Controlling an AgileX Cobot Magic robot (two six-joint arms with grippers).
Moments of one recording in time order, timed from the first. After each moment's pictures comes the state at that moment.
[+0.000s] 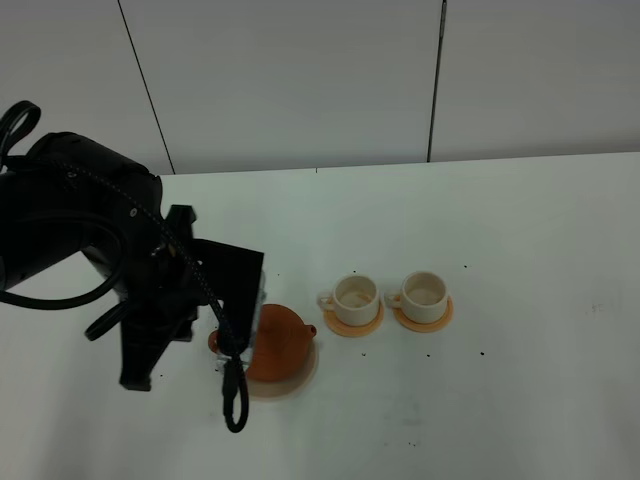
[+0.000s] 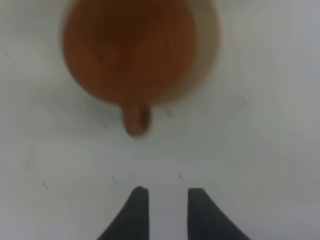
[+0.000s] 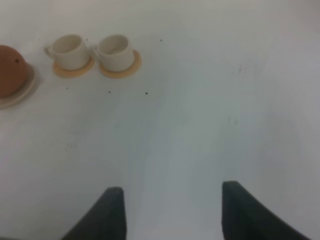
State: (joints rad) left arm -0.47 1.70 -1.24 0.22 0.91 1.14; right arm -0.02 -0.01 -0.49 0.32 1.09 -0.23
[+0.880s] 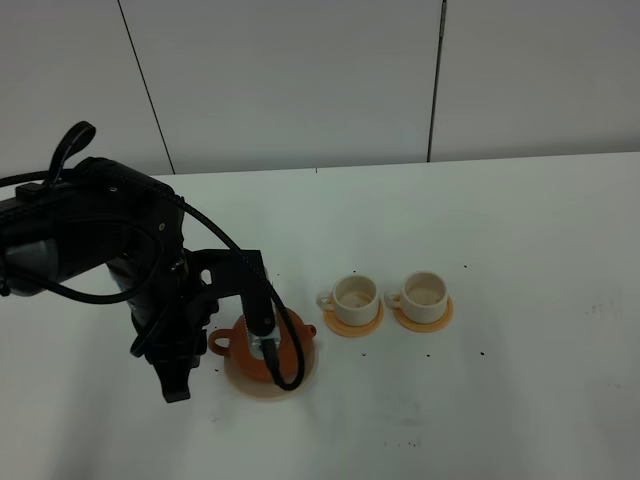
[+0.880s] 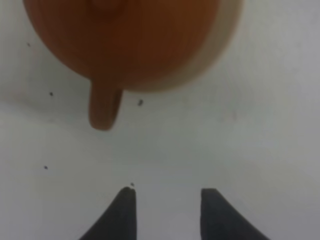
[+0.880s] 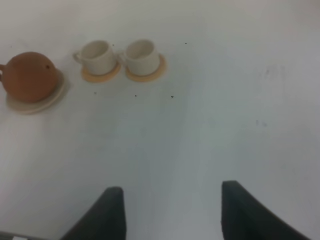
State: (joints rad) left arm -0.44 1.84 -1.24 0.20 0.87 0.85; right arm -0.02 -0.01 -0.49 0.39 1.09 -0.23
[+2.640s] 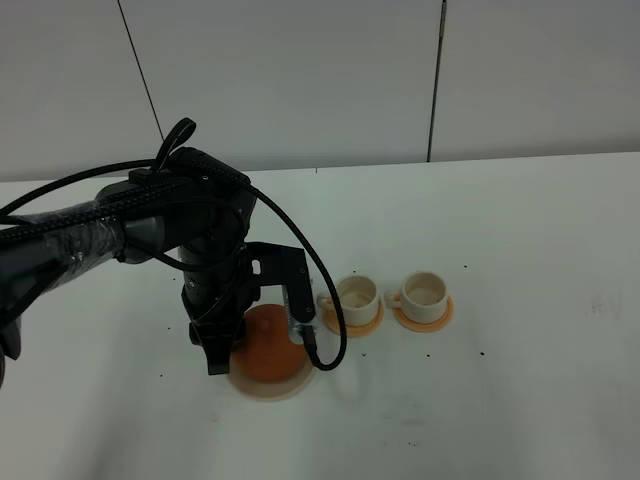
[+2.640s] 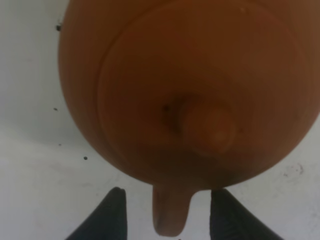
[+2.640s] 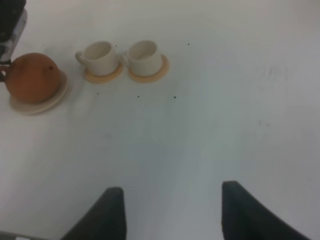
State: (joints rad) left arm -0.48 2.10 -1.52 0.26 1.00 0.86; right arm -0.02 -0.01 -0.49 0.40 1.09 -0.23
